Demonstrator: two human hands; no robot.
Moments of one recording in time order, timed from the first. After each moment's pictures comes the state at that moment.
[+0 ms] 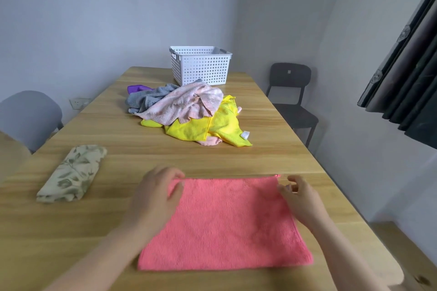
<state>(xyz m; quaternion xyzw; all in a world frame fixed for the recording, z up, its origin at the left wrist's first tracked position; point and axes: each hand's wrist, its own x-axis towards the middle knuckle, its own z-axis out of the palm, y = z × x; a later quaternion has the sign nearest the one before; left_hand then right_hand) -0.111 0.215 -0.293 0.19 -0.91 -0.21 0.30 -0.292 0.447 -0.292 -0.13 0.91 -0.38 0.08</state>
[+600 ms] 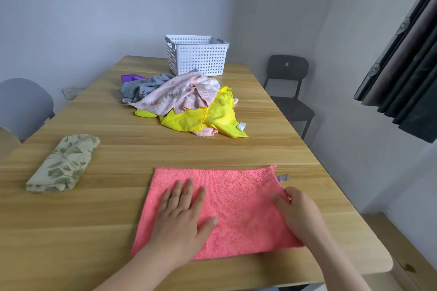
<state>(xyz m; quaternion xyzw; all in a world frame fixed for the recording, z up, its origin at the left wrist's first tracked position) -0.114 0.272 -0.345 0.18 -0.98 -0.10 0.02 -0.265 0.466 -0.305 -0.16 0.93 -0.31 0.08</state>
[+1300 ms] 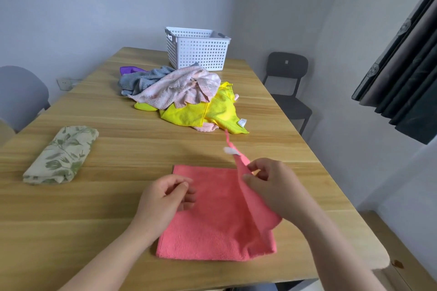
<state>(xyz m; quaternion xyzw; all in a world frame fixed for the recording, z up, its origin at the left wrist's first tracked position) -0.105 0.250 -0.312 0.28 -0.67 -0.66 0.22 -0.233 0.421 -0.240 -0.30 0.89 -0.33 0.11</state>
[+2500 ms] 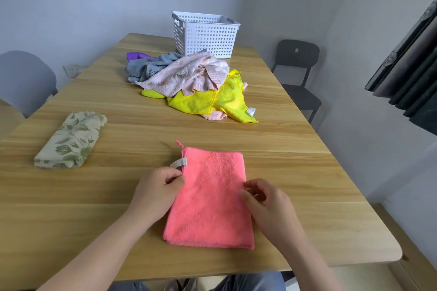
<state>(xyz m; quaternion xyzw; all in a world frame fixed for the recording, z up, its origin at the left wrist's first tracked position) -0.096 0.226 -0.323 0.31 -0.82 -0.44 0.18 -0.206 0.422 -0.313 -0.26 0.87 -0.40 0.09</state>
